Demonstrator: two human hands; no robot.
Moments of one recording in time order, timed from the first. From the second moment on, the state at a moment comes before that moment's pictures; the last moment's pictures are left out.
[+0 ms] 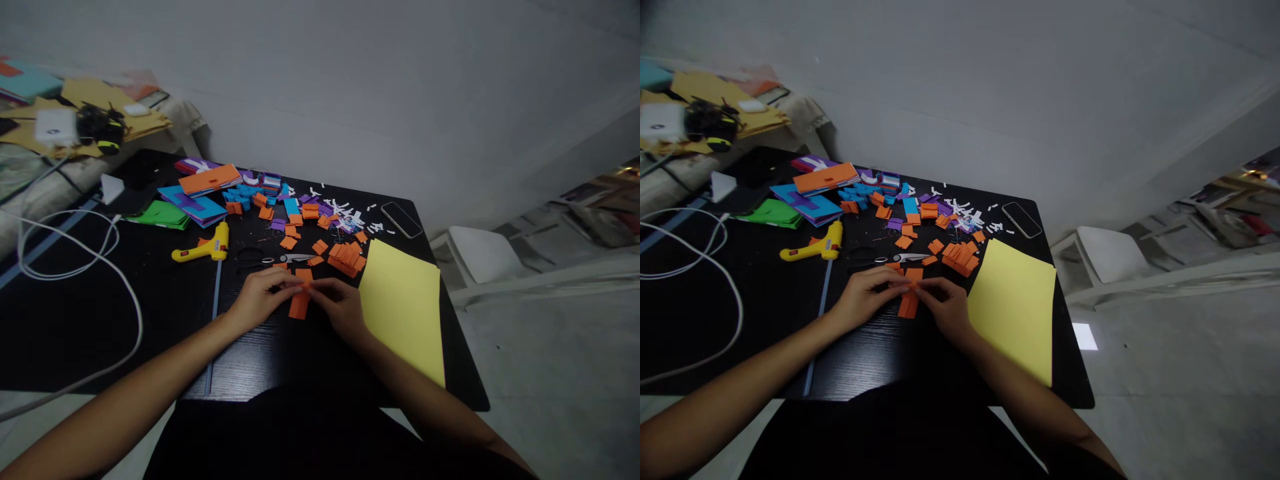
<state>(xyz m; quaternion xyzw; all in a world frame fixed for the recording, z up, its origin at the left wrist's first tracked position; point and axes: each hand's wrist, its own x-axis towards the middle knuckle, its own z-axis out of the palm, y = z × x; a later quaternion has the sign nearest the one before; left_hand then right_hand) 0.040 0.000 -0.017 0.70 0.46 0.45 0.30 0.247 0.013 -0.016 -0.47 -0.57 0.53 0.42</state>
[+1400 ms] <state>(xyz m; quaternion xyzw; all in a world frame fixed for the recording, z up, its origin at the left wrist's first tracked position) 0.044 -0.004 -0.015 0.70 0.46 0.40 0.38 0.248 0.021 -0.015 -0.47 -0.47 0.63 0.40</state>
